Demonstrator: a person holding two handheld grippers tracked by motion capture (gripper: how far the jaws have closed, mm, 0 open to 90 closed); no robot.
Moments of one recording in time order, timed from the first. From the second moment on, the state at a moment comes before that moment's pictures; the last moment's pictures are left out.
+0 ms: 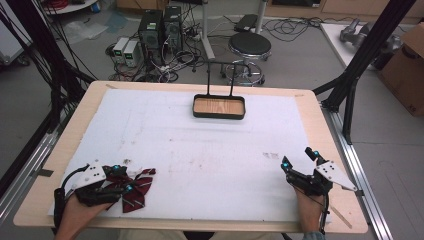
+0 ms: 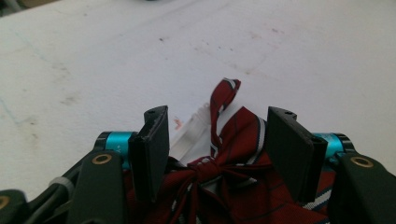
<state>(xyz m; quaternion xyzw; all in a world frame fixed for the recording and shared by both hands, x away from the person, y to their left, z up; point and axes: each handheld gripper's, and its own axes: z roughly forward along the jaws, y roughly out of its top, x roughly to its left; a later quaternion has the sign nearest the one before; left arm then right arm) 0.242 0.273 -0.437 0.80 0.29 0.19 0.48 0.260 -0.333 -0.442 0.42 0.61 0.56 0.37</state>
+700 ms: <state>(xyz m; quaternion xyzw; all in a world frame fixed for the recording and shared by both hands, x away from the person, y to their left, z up) 0.249 0.269 -0.450 0.84 0.30 0.16 0.43 0.260 -0.333 -0.442 0.42 0.61 0.56 0.37</state>
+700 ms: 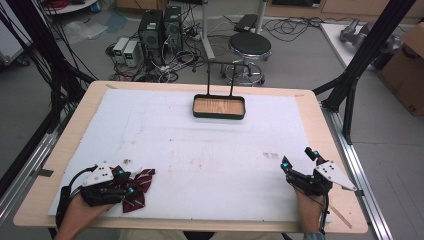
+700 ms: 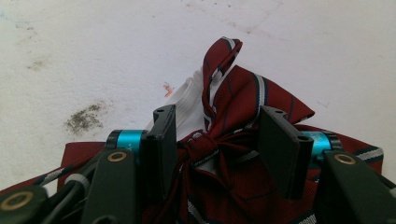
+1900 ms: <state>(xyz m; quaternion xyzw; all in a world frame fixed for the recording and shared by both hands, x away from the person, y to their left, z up) 0.267 0.253 -0.374 0.81 0.22 0.20 0.51 0.260 -0.333 -0.442 0.42 0.61 0.56 0.37</state>
